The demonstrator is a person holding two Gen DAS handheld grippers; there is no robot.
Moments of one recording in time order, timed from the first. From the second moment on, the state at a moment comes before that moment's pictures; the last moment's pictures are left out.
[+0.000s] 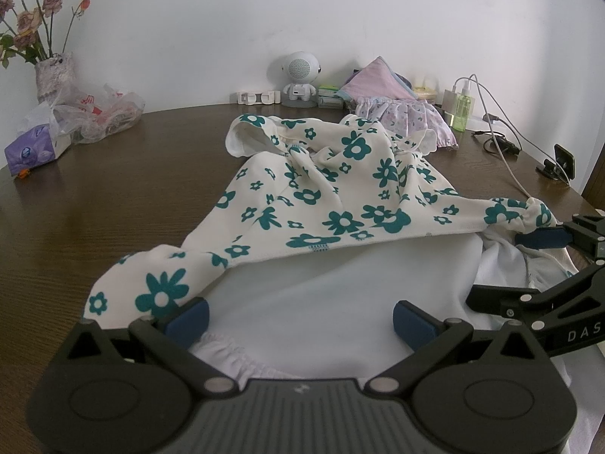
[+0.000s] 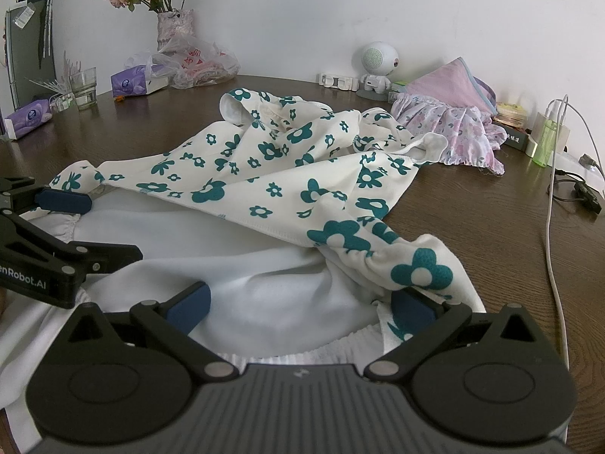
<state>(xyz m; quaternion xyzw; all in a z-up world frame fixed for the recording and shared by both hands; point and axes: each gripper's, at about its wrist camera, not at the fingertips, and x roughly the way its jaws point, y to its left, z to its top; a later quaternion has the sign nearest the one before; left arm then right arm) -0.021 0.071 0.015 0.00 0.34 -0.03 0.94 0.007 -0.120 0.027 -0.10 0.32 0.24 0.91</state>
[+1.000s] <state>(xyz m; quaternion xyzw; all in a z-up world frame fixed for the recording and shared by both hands) -0.021 0.072 0.014 0.00 0.34 -0.03 0.94 0.007 -0.120 0.028 -0.10 0.32 0.24 0.91</state>
